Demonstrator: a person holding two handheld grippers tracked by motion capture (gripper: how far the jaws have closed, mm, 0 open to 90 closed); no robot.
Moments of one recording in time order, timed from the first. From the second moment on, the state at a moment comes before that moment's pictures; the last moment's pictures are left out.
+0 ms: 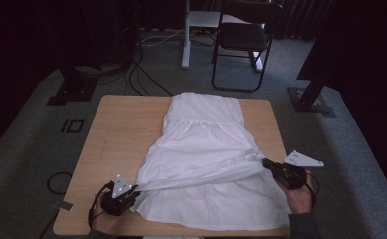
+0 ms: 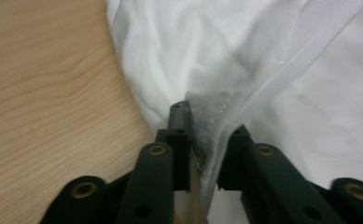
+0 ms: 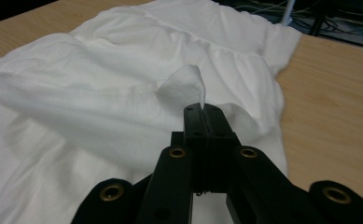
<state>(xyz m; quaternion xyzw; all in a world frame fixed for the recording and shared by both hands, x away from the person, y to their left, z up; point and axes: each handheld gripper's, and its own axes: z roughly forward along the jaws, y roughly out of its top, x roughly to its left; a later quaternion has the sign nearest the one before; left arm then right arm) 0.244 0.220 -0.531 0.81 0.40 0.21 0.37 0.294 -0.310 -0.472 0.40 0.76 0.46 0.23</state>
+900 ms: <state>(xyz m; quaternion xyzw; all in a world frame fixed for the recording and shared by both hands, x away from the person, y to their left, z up) 0.227 0.228 -0.518 0.80 0.37 0.17 0.44 0.214 -0.399 -0.536 0.52 0.70 0.44 0.22</state>
